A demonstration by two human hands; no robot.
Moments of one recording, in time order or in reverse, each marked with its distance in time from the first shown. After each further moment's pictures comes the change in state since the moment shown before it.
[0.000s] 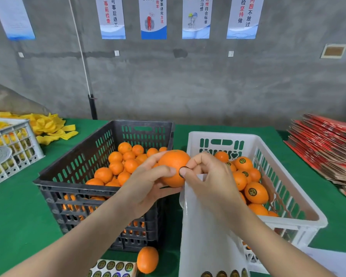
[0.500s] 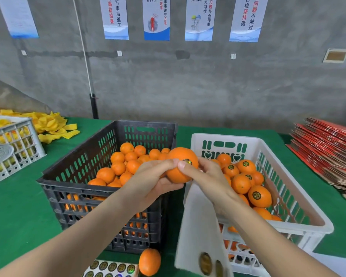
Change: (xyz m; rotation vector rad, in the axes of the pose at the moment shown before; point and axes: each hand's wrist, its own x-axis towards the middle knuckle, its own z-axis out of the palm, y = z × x) left_hand 0.013 0.002 -0.009 0.103 0.052 -0.049; right_hand 0.024 0.018 0.019 0.440 -0.173 0.280
